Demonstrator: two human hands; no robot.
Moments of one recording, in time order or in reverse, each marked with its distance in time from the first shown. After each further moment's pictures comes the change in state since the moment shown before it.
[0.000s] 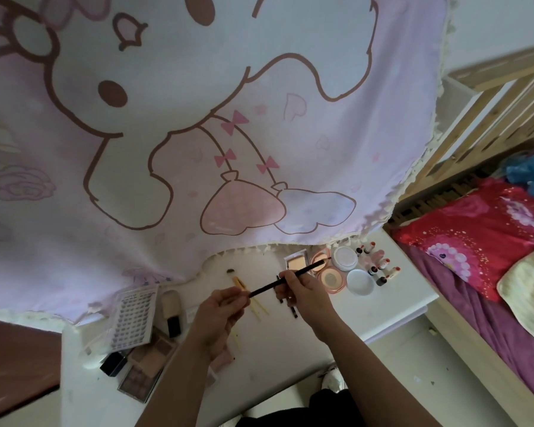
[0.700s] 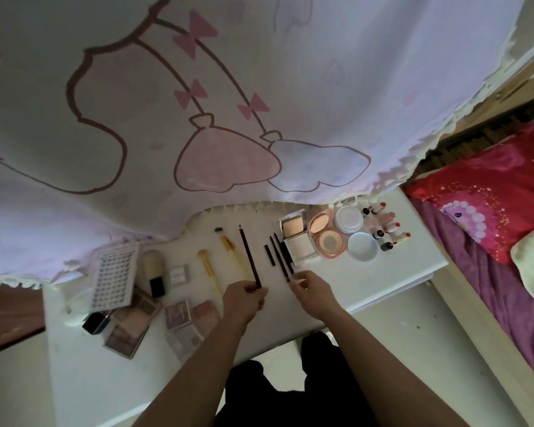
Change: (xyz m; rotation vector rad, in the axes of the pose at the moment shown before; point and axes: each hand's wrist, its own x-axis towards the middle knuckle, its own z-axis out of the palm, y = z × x) left_hand 0.055 -0.099 0.030 0.748 0.230 -0.119; right_hand 0.048 0.107 -0.053 -0.706 -0.088 0.273
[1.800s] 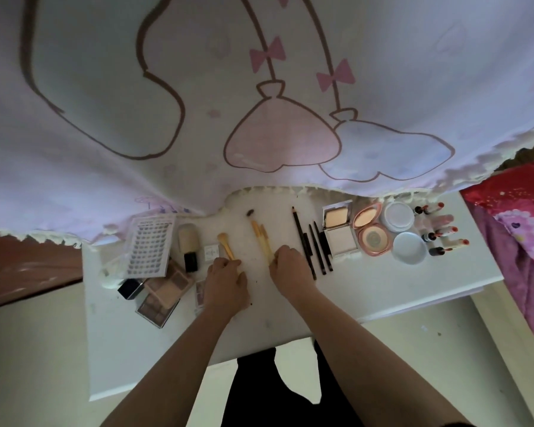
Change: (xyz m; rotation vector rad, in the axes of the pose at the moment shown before) left_hand 0.031 -0.053 -0.082 0.652 0.200 0.234; right_hand 0.029 -0.082 0.094 -0.427 0.068 -0.281
